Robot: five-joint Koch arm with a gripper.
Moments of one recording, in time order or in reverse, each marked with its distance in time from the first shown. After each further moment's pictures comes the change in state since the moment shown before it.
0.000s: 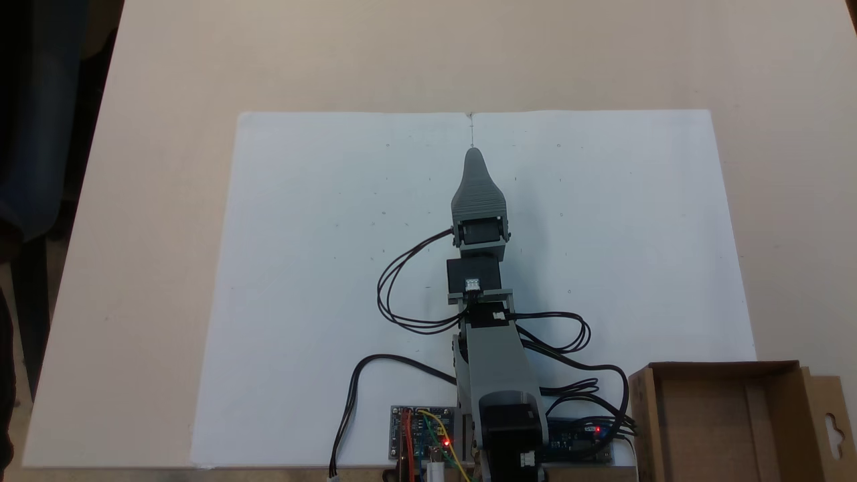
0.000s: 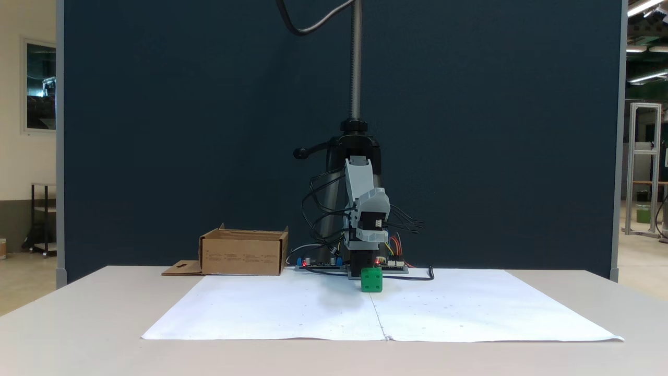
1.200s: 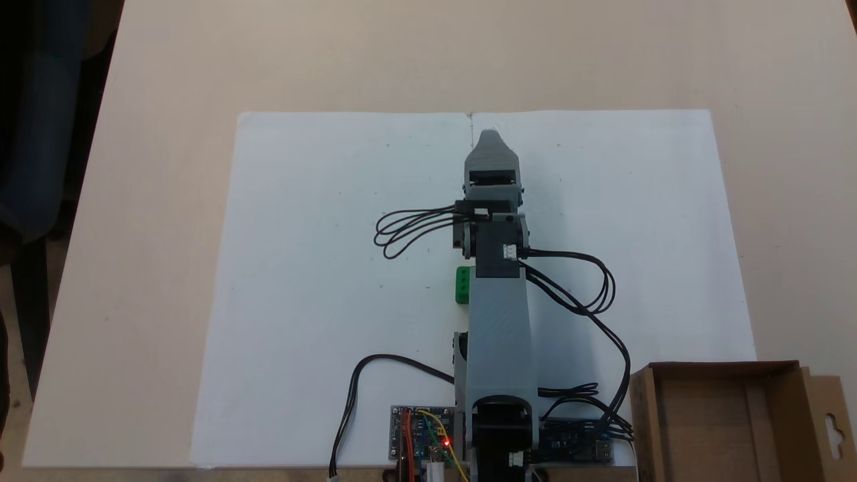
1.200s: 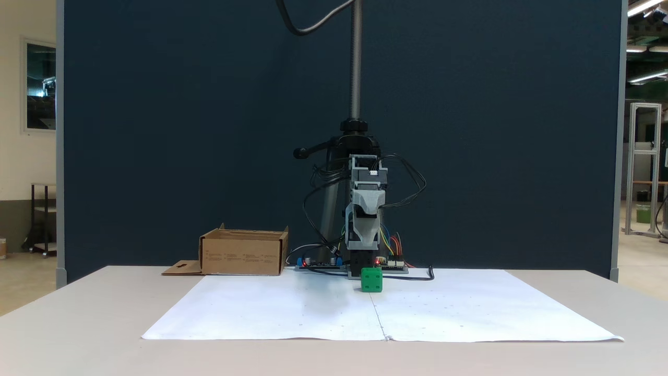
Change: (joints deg) arm 4.7 0.0 -47.0 93.3 0.4
